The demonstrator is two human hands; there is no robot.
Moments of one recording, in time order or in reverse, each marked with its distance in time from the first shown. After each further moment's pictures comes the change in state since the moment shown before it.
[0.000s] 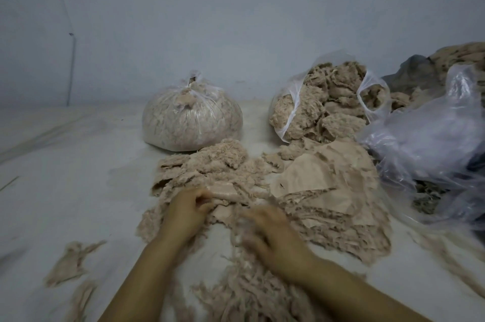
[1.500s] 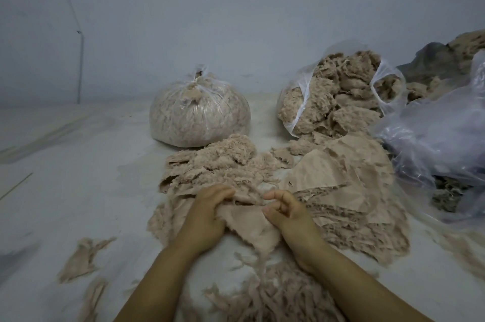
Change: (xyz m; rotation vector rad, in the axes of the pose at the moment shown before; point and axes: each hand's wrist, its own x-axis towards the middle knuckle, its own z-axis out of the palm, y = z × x) left_hand -0.013 -0.002 0.011 0.020 -0.113 0.213; right_hand 0.023 0.002 0.005 1.119 0.281 0.367
